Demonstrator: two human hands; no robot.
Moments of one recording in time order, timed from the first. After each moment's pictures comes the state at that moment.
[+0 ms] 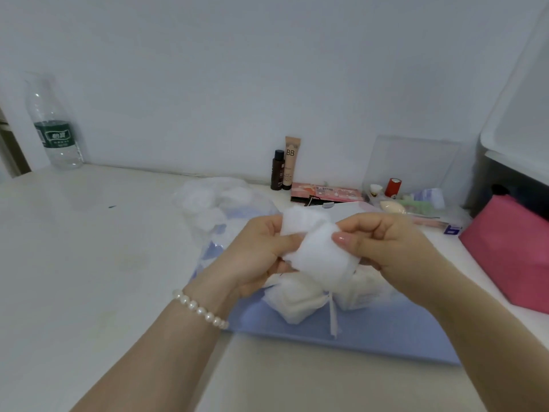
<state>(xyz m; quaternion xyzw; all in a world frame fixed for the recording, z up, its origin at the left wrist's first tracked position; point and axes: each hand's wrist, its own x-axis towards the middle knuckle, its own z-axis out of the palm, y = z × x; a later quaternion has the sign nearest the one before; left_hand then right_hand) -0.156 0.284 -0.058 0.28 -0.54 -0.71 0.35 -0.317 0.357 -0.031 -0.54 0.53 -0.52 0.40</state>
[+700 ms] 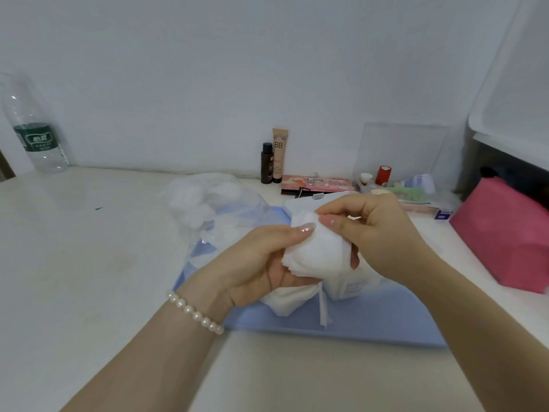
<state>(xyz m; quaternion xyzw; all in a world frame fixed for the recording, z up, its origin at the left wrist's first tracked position) -0.163 0.293 -0.061 0.21 -0.49 -0.82 0.22 -0.314 0.358 -0.024 -0.61 0.58 -0.49 0.24</state>
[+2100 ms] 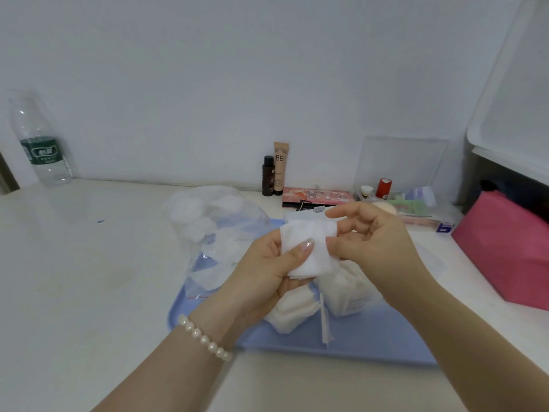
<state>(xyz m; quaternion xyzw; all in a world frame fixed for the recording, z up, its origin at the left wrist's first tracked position) -0.175 0.296 -0.072 0.19 -0.49 -0.76 0.37 -0.315 0.352 -0.036 -0.51 0.56 -0.59 0.30</state>
